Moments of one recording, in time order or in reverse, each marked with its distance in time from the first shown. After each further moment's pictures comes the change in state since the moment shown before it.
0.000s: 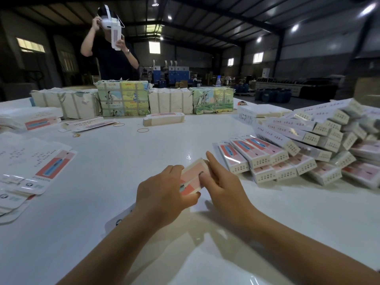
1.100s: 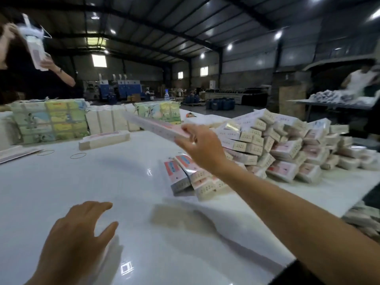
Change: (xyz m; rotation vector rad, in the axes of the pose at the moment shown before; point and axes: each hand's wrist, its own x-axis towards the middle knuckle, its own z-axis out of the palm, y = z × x) left_hand 0.006 -0.023 0.017 -0.047 0.141 0.111; right_hand 0.083 0.001 -0.125 -0.561 0.318 -0.236
